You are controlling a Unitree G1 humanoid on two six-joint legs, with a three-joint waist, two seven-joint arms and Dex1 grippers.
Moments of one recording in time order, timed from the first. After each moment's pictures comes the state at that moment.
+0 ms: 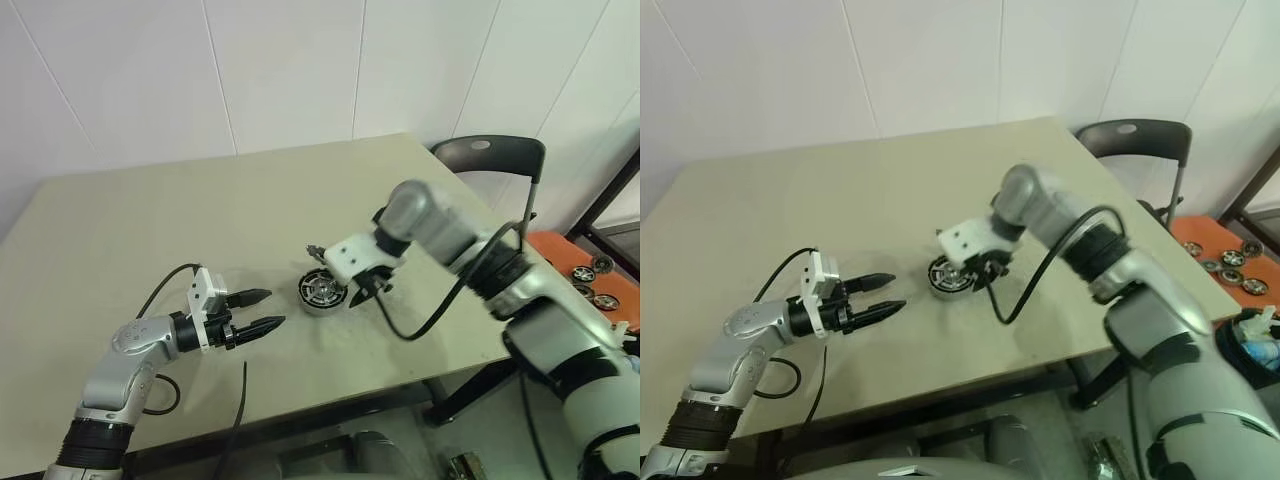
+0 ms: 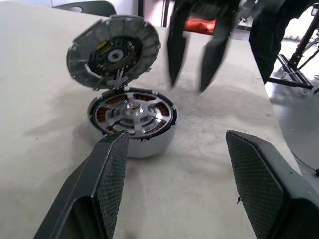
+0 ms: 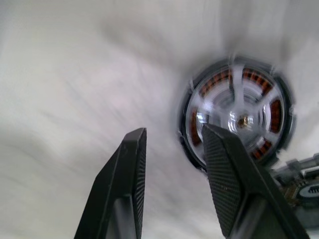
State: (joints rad) left arm -0.07 0.55 0.01 -0.10 -0.49 0.29 -1.05; right arm -1.14 -0.62 0.76 0.37 0.06 0.20 1.61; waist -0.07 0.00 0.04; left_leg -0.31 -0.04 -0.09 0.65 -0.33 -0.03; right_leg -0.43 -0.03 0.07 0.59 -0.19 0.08
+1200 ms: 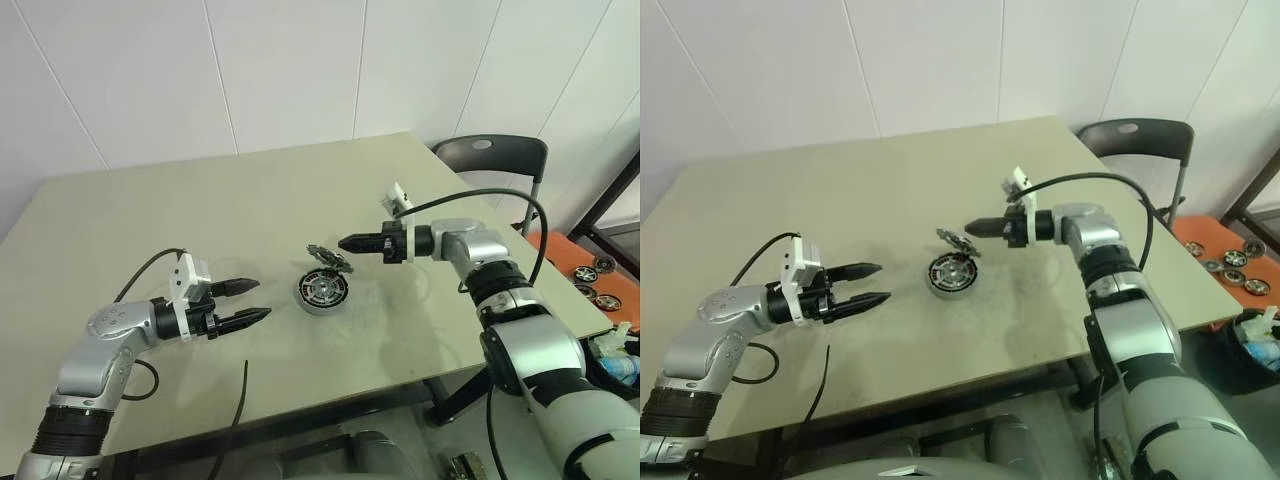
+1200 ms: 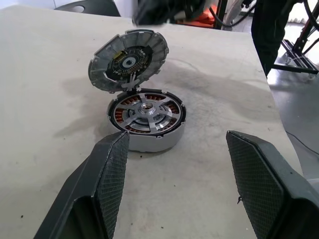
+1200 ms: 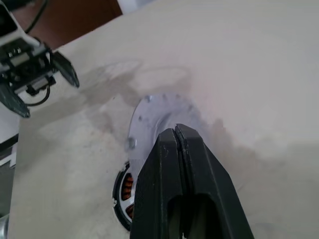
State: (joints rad) left arm -0.12 0.64 0.06 -0.09 -0.52 0.32 -1.11; right arm -0.97 -0.38 0.17 0.93 0.29 0.38 1.31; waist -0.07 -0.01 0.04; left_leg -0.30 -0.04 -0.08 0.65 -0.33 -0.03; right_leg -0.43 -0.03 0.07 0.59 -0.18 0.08
